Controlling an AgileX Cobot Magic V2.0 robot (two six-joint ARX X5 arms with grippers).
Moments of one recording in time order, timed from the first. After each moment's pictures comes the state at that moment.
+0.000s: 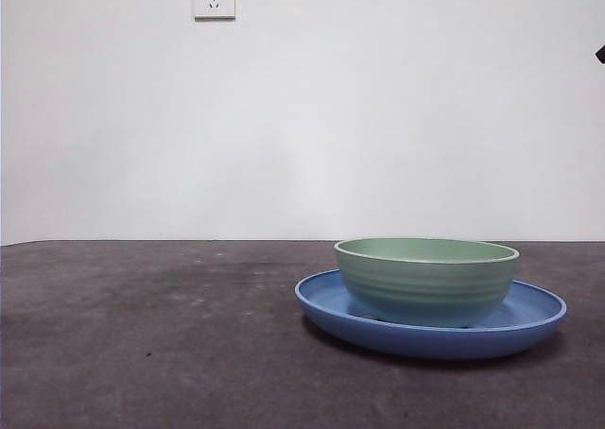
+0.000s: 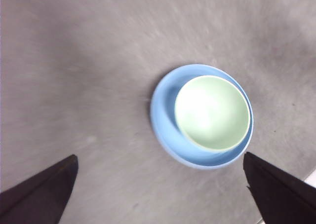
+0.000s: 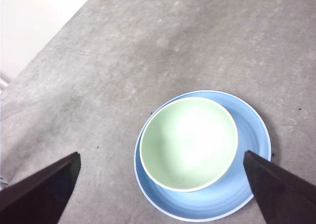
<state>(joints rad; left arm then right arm) -0.59 1.42 1.77 -1.16 0.12 -0.08 0.22 0.67 0.73 -0.59 -0.49 0.21</state>
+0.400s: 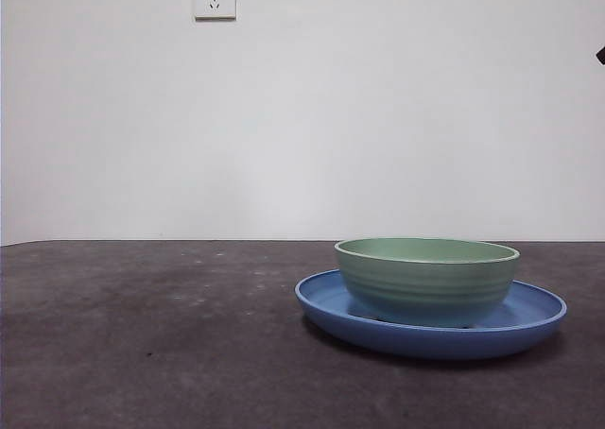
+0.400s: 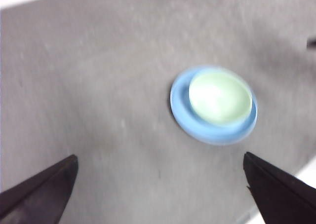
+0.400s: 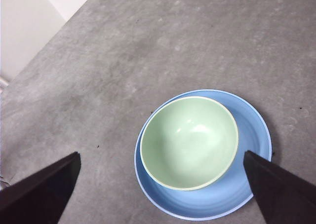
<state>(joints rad) -0.52 0.89 1.41 -1.15 0.12 0.01 0.22 0.67 0.73 -0.59 -0.49 0.21</state>
